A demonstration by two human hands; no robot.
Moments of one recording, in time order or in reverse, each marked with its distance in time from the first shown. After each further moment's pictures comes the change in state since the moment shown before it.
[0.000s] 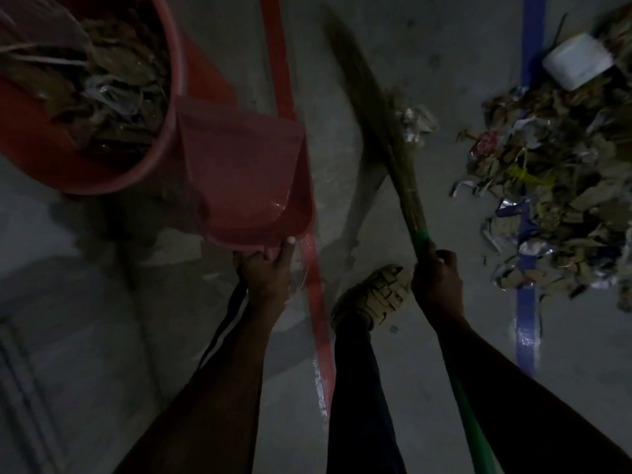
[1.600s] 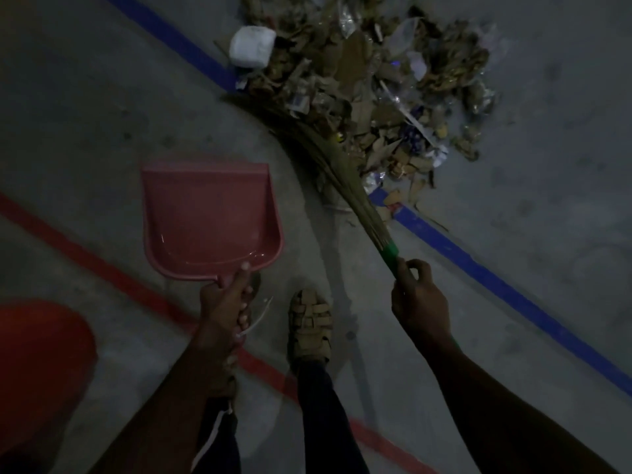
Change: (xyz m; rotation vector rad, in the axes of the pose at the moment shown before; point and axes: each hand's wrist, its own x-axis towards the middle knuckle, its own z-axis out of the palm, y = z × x) left_hand -0.104 0.062 0.201 0.434 -0.518 0.165; right_hand -0.104 0.198 -0.006 0.216 0.290 0.437
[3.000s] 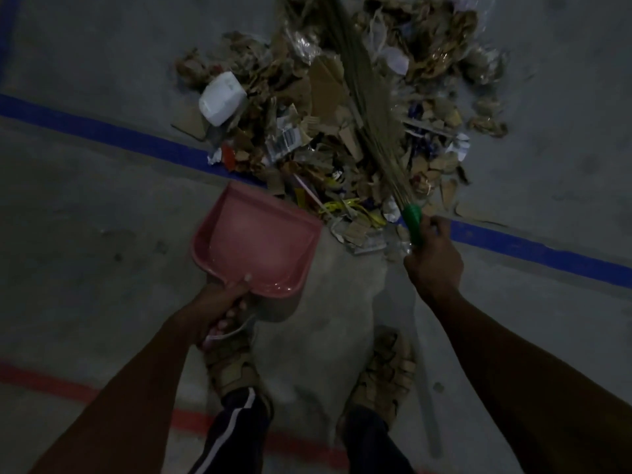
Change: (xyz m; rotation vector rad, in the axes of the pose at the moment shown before) left_hand 0.224 0.143 0.015 0.761 -0.514 0.028; right_hand 0.182 -0.052 0.073 0.170 0.175 0.471
